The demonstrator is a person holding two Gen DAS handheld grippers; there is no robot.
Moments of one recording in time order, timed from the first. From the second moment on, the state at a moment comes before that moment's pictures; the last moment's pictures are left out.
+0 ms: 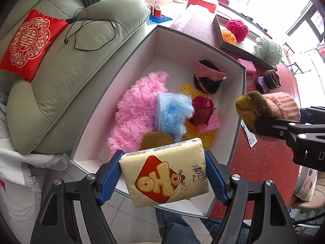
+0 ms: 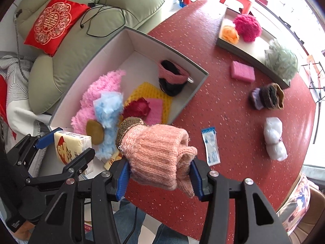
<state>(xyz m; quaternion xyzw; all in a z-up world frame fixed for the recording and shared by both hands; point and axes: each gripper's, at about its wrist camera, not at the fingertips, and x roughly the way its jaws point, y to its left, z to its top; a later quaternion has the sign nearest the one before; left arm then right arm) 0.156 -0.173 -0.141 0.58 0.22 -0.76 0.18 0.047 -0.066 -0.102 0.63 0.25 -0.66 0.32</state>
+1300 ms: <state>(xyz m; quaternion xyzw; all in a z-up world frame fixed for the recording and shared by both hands) 0.147 -0.174 -0.145 0.61 0.18 -0.73 0.26 0.029 -0.108 -0.098 0.62 0.22 -0.67 0.34</state>
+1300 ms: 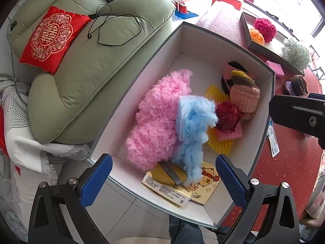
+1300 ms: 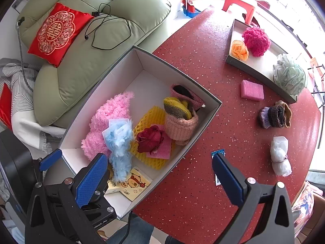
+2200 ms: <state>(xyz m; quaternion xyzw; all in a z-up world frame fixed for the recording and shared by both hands) 0.160 -0.178 -0.144 0.61 0.19 -0.73 0.26 0.042 -0.117 -0.099 0.62 0.24 -0.67 0.33</state>
